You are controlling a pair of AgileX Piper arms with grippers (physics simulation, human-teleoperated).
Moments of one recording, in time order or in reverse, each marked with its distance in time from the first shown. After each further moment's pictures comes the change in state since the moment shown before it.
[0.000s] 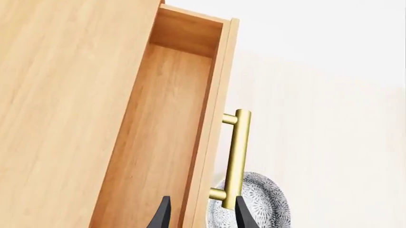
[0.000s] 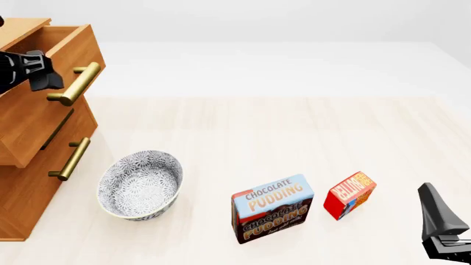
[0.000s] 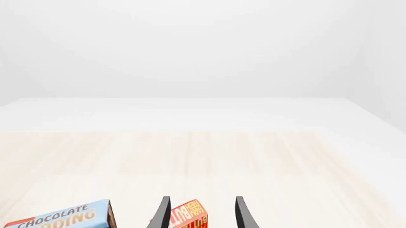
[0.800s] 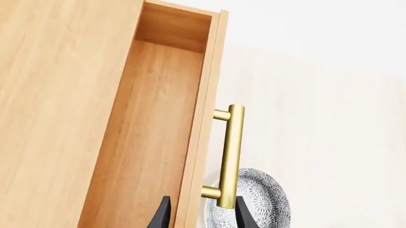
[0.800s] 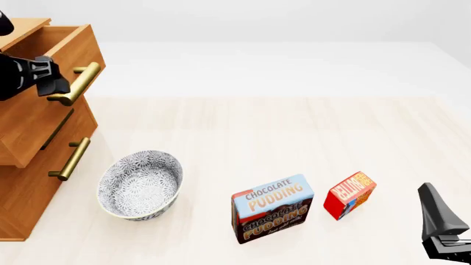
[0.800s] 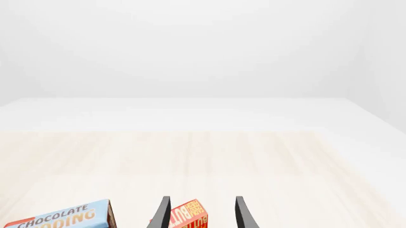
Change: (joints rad) left arm -0.024 -0.001 0.025 -0.015 0.016; right arm 0.000 0.000 0.000 0.000 0.000
